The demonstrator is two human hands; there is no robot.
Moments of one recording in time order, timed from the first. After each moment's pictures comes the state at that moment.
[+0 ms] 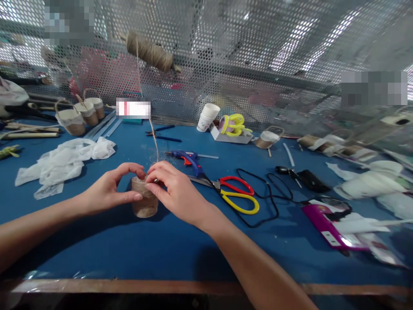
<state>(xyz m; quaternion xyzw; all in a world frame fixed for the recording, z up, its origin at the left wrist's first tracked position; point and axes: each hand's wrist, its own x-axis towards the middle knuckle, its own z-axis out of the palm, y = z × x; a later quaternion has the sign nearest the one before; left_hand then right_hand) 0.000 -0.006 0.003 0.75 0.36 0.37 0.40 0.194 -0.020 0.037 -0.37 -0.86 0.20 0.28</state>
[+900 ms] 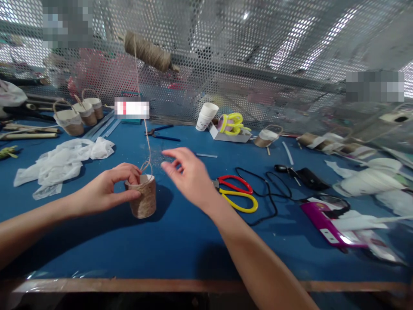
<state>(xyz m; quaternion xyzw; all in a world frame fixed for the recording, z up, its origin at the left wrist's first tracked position) -0.001 -0.007 0.018 0.84 0.33 0.29 0.32 0.217 0.000 0.034 -0.49 -0.80 0.12 0.33</state>
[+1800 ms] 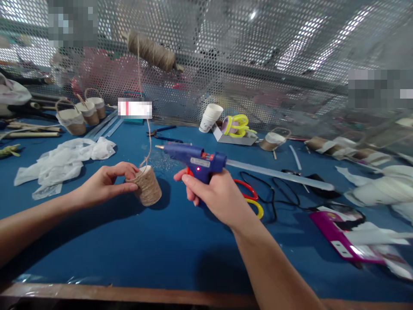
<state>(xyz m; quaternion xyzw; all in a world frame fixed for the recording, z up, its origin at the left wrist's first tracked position) -0.007 0.009 -0.004 0.75 0.36 0.38 0.40 0.236 -0.025 0.058 -0.54 -0.67 0.38 0.34</state>
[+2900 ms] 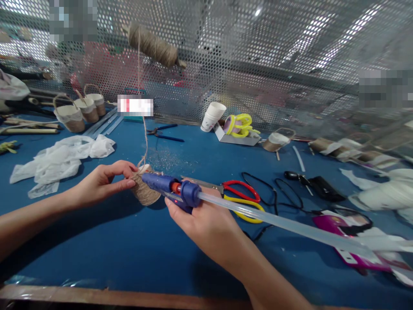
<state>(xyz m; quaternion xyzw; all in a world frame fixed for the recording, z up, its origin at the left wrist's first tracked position) -0.010 0.010 -0.002 0.78 0.35 0.34 0.39 0.231 -0.051 0.040 -0.48 -0.85 0.00 0.22</state>
